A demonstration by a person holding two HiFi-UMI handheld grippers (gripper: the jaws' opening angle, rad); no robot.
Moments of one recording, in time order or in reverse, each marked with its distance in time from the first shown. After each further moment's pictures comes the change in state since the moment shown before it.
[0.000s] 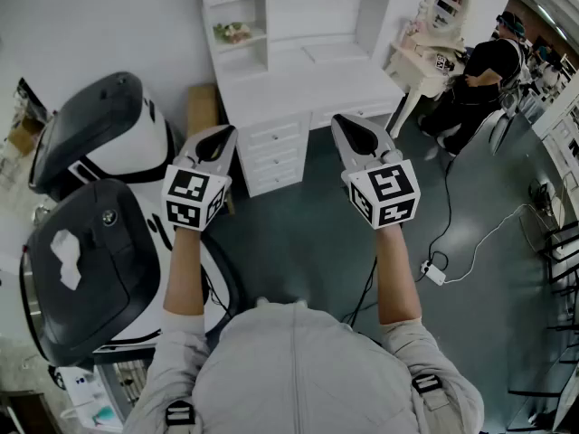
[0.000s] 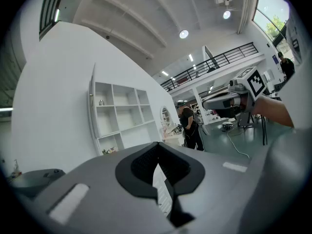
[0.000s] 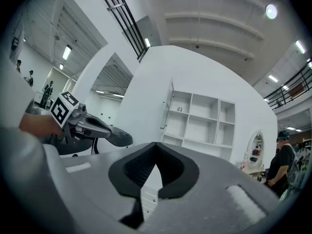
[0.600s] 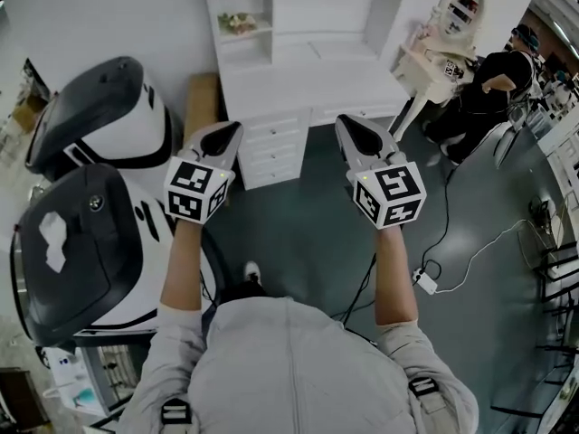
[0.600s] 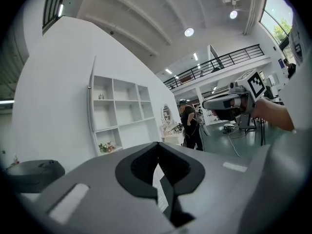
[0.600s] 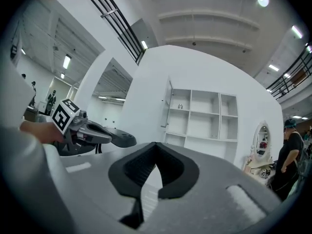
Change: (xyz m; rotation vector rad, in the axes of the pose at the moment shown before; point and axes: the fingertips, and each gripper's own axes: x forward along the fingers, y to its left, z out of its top) left arm 0.030 -0.029 -0.010 -0.052 0.025 0.004; right arm -0.007 -0.031 -0.026 0.076 -0.013 0.054
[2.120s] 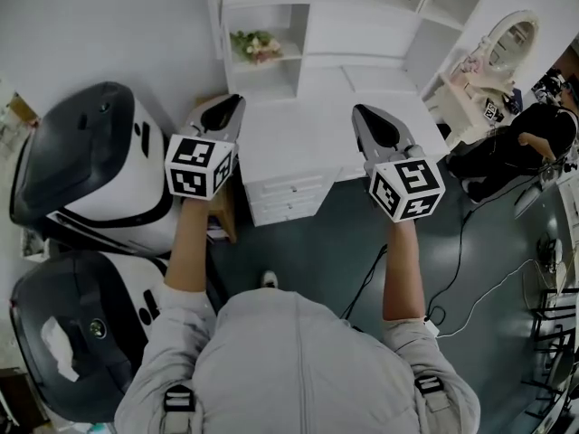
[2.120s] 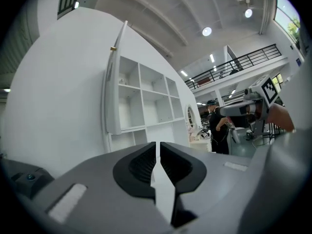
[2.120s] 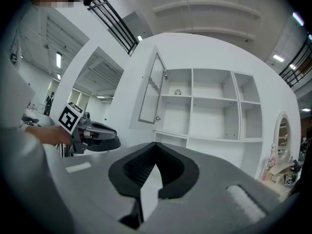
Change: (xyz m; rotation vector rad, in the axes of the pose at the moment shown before) left arm 0.254 0.287 -0.021 -0.080 -0.052 0.141; right arm 0.336 -0.145 -0.028 0.021 0.003 0.047
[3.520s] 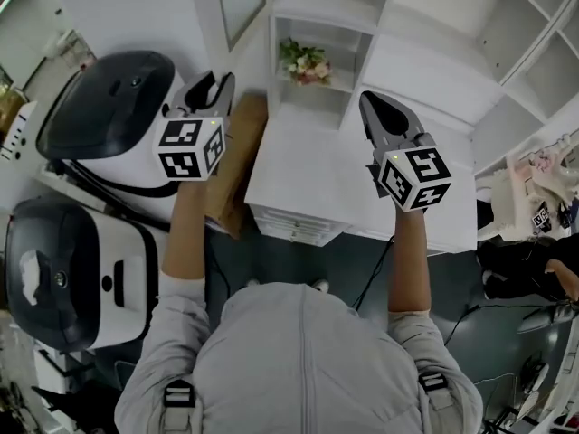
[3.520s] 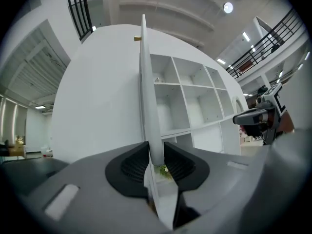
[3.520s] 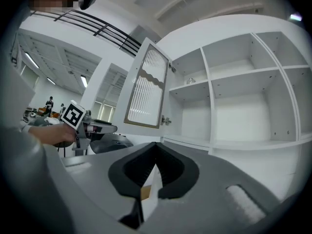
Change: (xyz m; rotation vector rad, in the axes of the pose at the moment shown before) left arm 0.062 0.103 0.029 -0.033 0.013 0.550; right arm 0.174 -0.093 0.001 0.026 -0.102 0.433
